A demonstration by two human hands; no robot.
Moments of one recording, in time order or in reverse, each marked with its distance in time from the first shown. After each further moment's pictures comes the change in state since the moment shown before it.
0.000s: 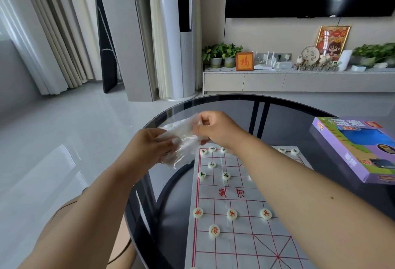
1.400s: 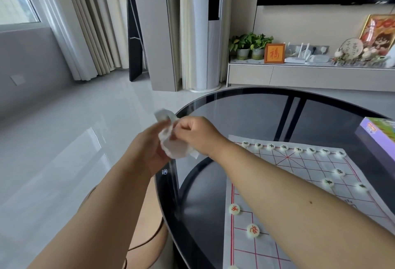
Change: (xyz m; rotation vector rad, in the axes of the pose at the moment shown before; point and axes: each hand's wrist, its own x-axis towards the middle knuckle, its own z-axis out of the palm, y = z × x) left_hand -0.001 -0.029 -0.051 -0.701 0.102 -0.278; right_hand 0.035 0.004 0.115 -0.127 -0.081 -0.134
